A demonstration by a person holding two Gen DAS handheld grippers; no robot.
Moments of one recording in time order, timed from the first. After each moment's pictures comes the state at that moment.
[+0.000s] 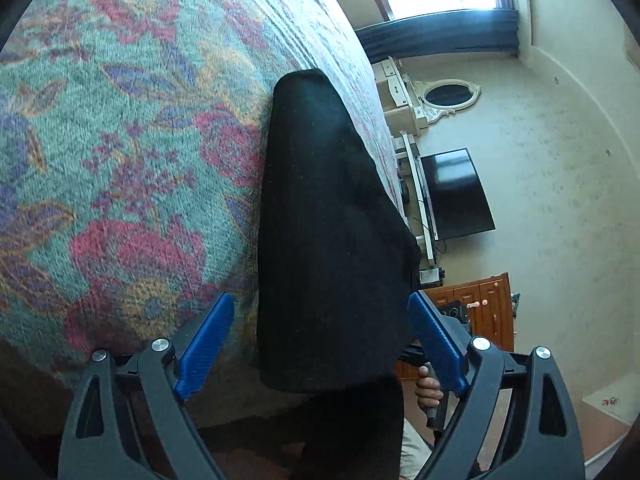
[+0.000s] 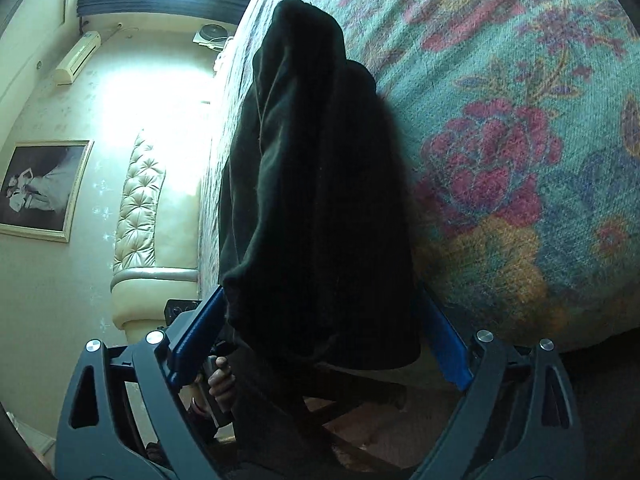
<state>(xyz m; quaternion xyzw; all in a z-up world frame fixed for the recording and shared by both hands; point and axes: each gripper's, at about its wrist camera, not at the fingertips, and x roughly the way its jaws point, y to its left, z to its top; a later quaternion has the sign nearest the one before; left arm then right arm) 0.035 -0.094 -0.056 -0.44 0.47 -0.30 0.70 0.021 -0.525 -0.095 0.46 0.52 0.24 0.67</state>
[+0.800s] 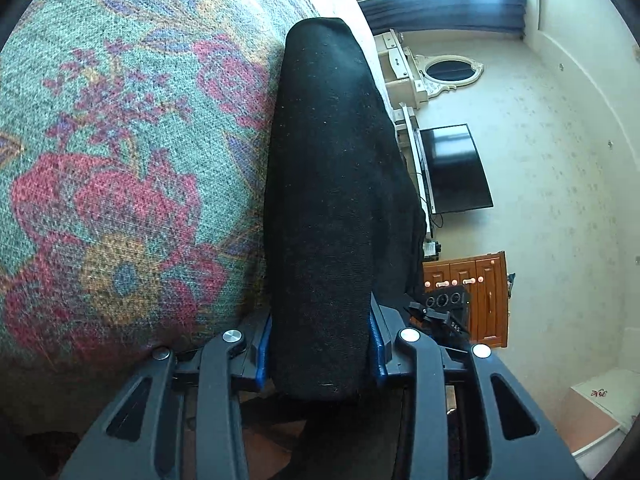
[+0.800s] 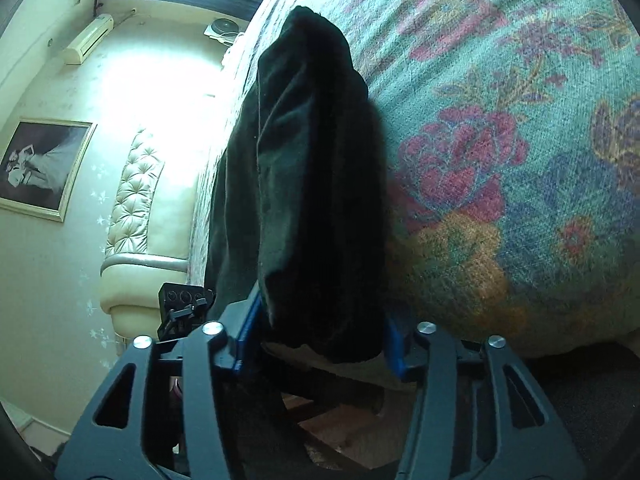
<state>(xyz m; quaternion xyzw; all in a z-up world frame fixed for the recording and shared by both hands) 0.044 -0.108 -0.072 -0.43 0.50 -0.33 0.67 0.006 -0.532 -0.100 0.43 0.51 0.25 0.70</state>
